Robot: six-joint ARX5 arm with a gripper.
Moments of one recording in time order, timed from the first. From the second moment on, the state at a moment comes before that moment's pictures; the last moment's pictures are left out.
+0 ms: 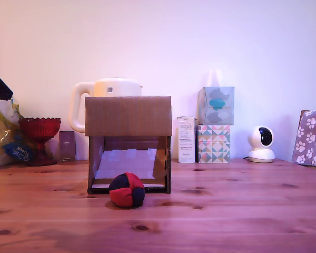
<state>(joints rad) -0.30 0.67 0.39 -0.16 0.23 -0.05</state>
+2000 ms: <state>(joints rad) -0.82 1.49 0.50 0.49 -0.21 -0.34</state>
